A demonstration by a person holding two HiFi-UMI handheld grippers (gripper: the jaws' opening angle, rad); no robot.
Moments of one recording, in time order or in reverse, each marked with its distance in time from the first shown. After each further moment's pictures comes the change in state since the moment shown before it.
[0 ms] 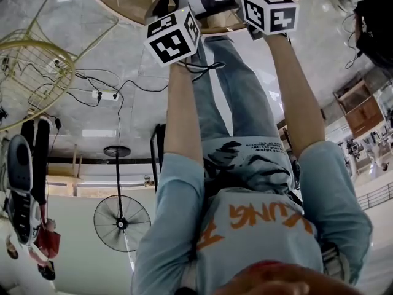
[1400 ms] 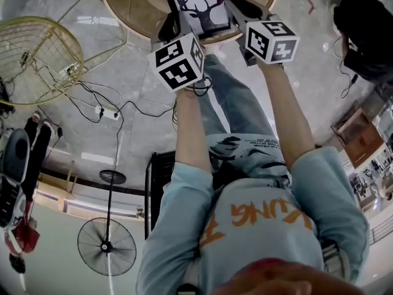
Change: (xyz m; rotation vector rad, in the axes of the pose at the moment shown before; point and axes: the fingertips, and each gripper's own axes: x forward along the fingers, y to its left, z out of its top) left arm -0.122 -0.080 0.034 0.010 -0.245 0.050; right arm -0.143 0.020 0.041 0.055 -0.227 0.038
